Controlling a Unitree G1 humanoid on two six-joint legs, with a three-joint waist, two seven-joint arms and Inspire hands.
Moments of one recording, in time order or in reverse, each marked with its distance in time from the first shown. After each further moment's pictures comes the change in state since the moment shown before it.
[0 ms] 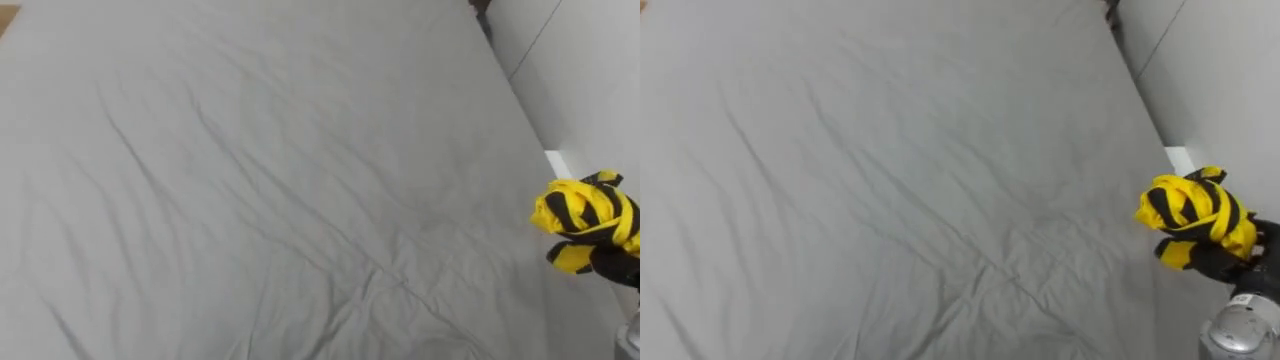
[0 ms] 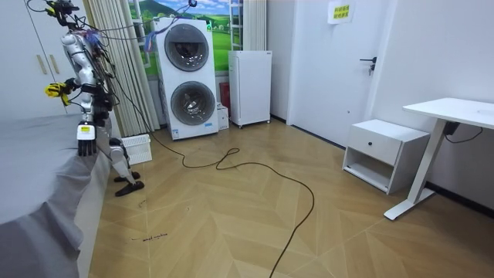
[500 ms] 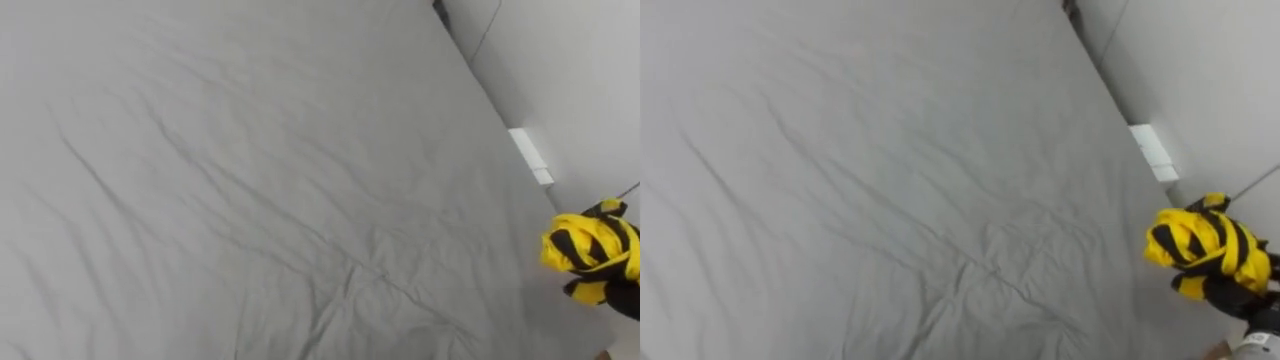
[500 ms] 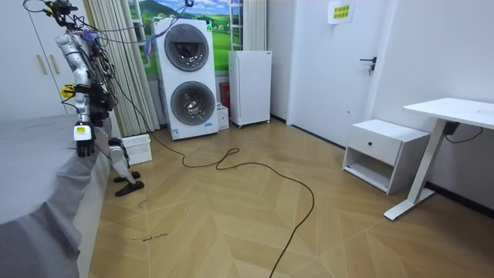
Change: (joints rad) left arm 0.009 -0.014 0.060 -0.001 0.132 0.156 0.012; right arm 0.116 0.072 -0.109 -0.038 0.001 0.035 0.070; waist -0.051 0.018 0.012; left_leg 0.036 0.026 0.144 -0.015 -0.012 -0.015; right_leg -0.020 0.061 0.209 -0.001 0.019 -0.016
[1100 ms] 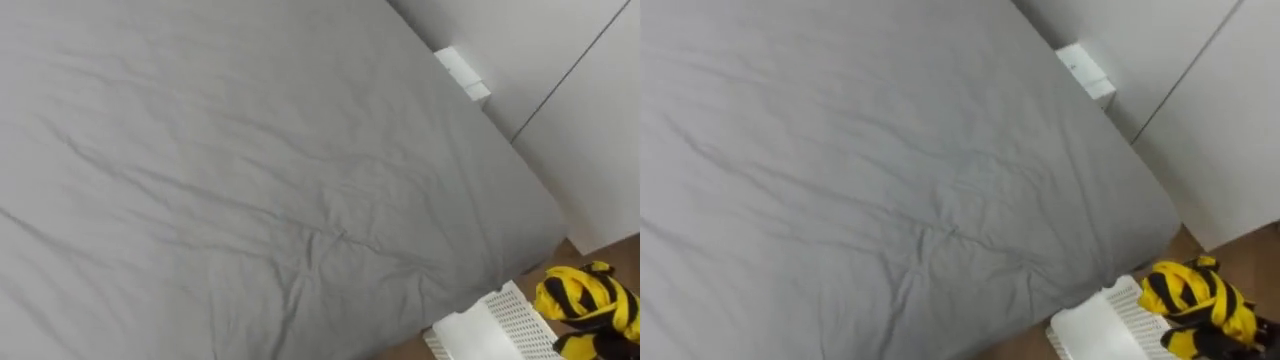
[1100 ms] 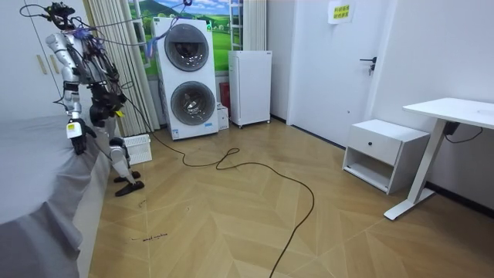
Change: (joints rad) left arm -0.005 -0.005 -0.067 0.026 -0.001 0.051 0.001; right arm -0.117 0.014 -0.039 0.292 -0.043 0.007 0.001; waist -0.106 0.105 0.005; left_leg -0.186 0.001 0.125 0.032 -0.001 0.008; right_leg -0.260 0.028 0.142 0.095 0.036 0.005
